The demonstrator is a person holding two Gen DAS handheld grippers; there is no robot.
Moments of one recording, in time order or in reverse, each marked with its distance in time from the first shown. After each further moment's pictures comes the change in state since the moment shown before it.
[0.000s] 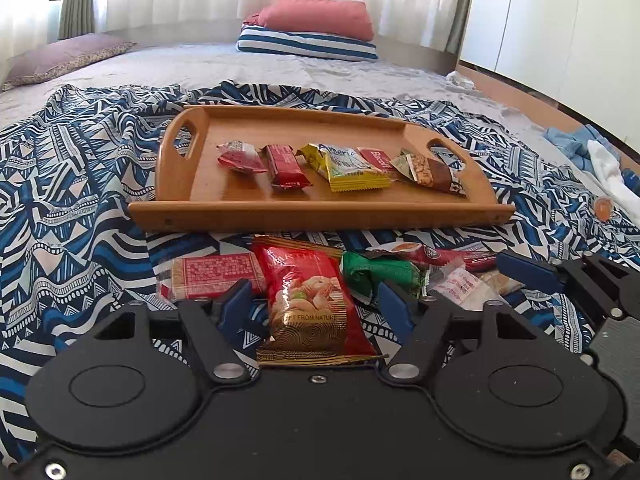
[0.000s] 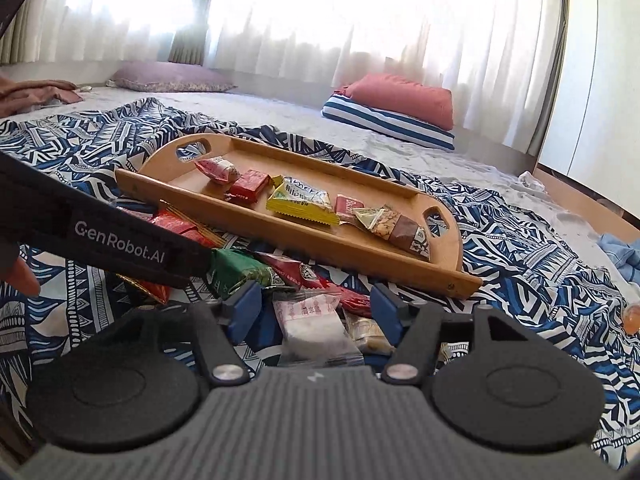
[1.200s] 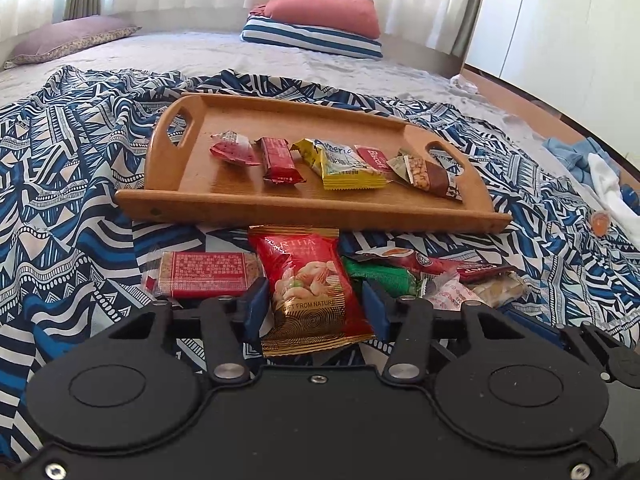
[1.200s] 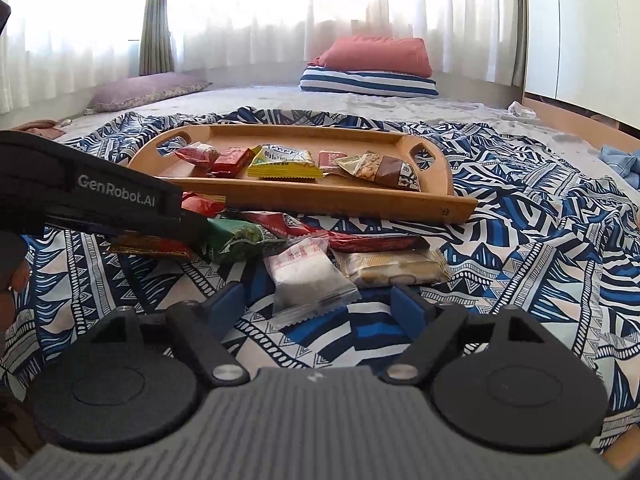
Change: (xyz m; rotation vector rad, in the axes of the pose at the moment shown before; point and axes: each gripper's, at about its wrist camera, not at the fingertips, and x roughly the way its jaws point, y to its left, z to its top) left arm 0.005 -0.006 0.003 -0.055 0.015 -0.012; right arm -0.007 -0.018 -0.025 0.229 0.057 0.033
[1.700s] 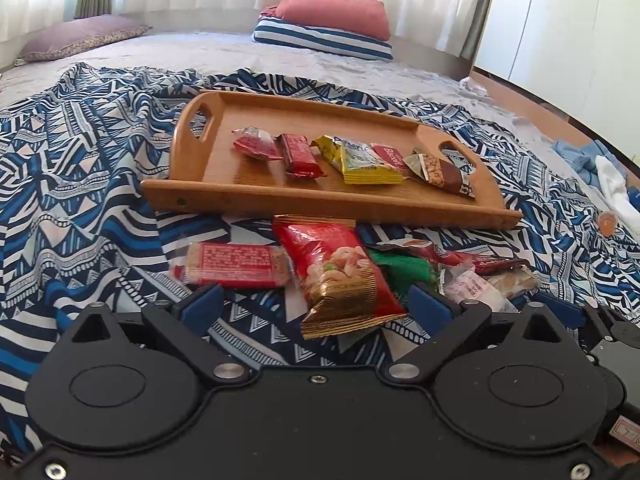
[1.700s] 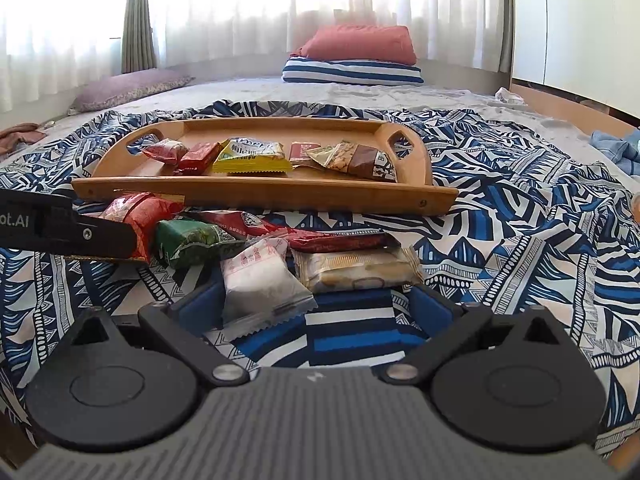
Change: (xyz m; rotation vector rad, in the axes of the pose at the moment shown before) left arm -0.006 0.010 -0.006 -0.016 -0.005 0.024; right arm 0.016 -0.023 0.003 0.048 0.033 -0.038
